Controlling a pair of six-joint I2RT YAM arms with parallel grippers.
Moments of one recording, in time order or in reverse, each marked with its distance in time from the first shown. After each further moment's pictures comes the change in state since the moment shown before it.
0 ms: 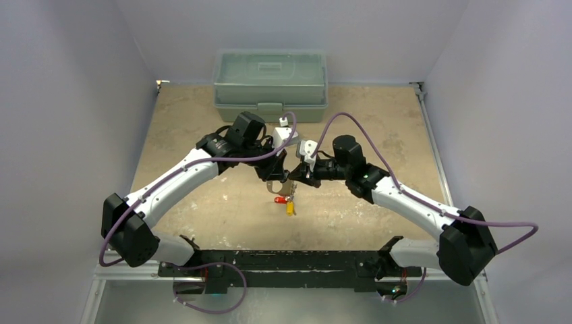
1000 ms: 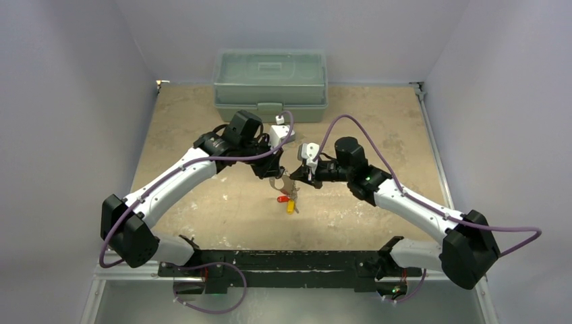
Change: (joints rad) left arm 0.033 -0.006 0.000 -0.015 -0.057 0.034; right arm 0.000 -0.030 -0.020 0.001 -0.002 -0.037
